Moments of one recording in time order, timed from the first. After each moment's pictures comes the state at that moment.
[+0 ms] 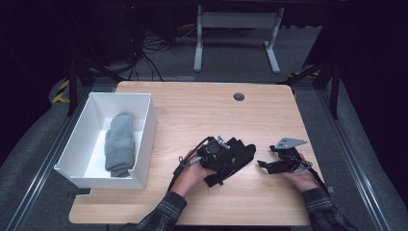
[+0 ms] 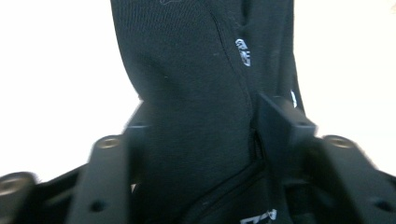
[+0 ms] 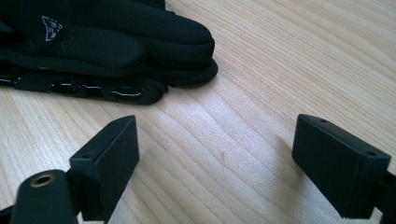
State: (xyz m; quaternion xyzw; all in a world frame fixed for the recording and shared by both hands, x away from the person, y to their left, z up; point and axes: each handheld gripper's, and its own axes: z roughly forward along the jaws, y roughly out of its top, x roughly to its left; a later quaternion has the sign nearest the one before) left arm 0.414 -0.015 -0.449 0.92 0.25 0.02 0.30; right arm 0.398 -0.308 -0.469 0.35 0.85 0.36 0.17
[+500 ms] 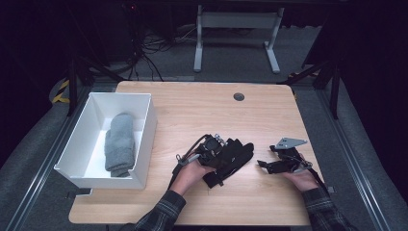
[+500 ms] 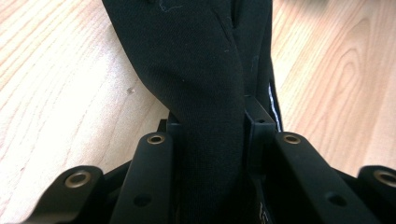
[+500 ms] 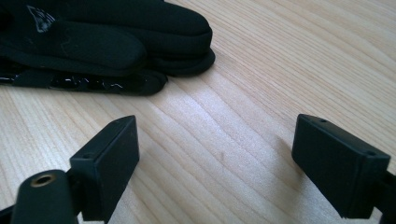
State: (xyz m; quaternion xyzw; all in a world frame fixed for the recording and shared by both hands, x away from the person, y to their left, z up) left arm 0.418 -0.009 -0.438 0.91 0.27 -0.03 0.31; right arm 0.398 -0.308 -0.469 0.36 0.85 0.36 0.17
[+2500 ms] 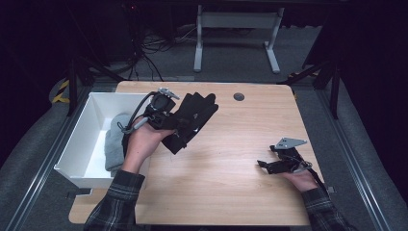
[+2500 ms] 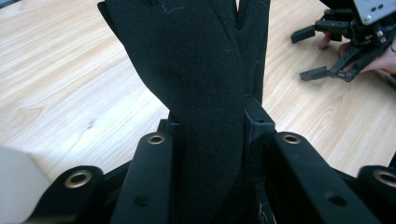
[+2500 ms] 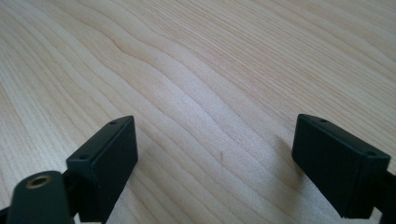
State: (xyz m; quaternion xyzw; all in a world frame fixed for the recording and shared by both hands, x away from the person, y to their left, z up) left arm 0.431 0.123 -0.288 0.85 0.36 0.05 0.37; right arm 0.398 -0.308 -0.469 0.36 0.84 0.36 0.17
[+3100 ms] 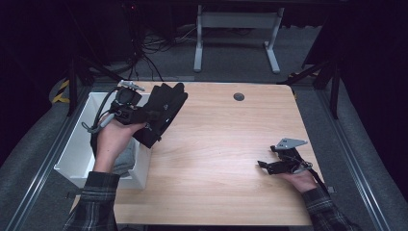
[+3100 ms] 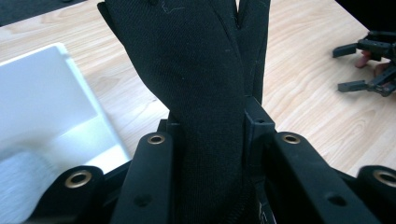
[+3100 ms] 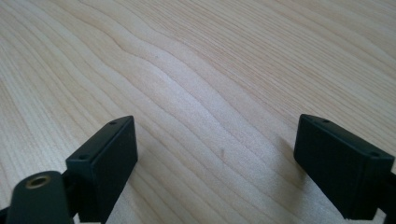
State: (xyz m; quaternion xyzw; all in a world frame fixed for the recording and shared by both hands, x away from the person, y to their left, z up) left arm 0.426 0.195 -0.271 0.82 0.43 0.09 0.37; right arm 0.396 -0.309 -0.469 0.36 0.84 0.36 0.17
